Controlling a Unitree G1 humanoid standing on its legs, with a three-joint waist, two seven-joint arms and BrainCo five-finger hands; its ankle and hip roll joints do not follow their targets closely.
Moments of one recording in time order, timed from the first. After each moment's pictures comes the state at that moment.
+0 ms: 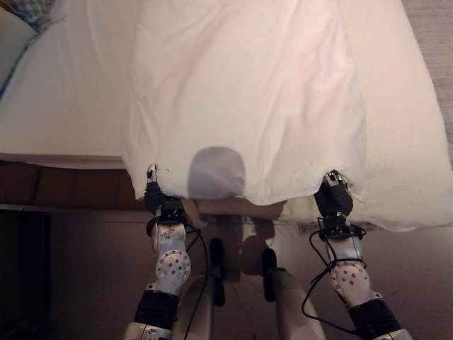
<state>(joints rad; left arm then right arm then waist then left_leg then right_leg) -0.21 0.04 -0.06 0.06 -1.13 -0.42 0.34 -0.16 -0.25 0.15 0.09 1.26 -0.34 0.02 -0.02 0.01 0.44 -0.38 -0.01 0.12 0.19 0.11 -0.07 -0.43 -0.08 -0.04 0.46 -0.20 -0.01</state>
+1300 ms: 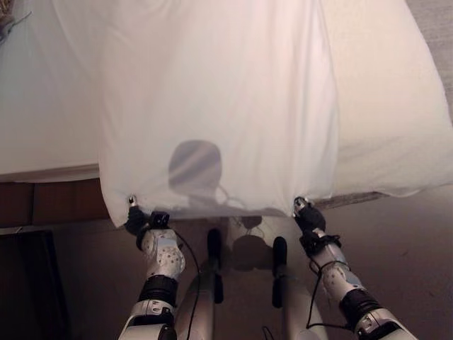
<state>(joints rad) -0.38 0.04 0.20 0.67 -0.92 -0.51 0.53 -0.28 -0.25 0.30 0.71 0.95 -0.24 0.10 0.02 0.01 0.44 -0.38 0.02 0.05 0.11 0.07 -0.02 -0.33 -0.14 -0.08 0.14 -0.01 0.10</state>
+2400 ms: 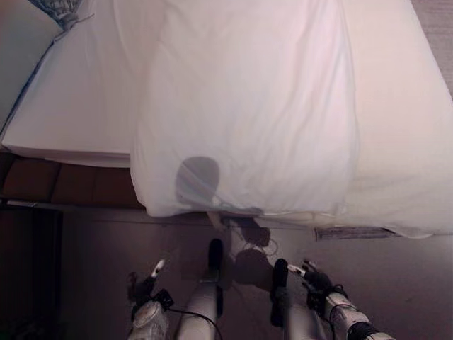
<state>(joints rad) -0.06 0.22 -0.15 0.83 -0.45 -0.28 0.42 -0.20 -0.23 0.28 0.97 0.58 -0.13 -0.02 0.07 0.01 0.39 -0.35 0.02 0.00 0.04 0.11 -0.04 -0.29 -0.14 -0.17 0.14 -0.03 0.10</state>
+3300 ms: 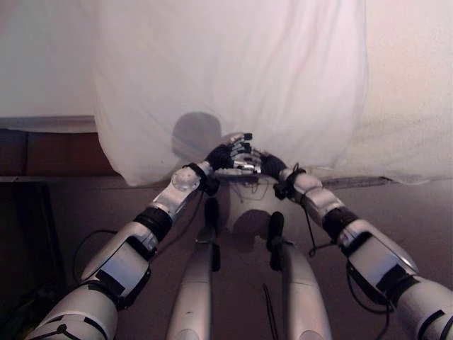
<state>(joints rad) -0.95 0.43 -0.64 0.78 -0.48 -0.30 -0.15 -1.02 -0.32 0.59 0.95 0.63 -0.13 0.22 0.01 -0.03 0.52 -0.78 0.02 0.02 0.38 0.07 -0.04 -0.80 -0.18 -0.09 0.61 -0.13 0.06</state>
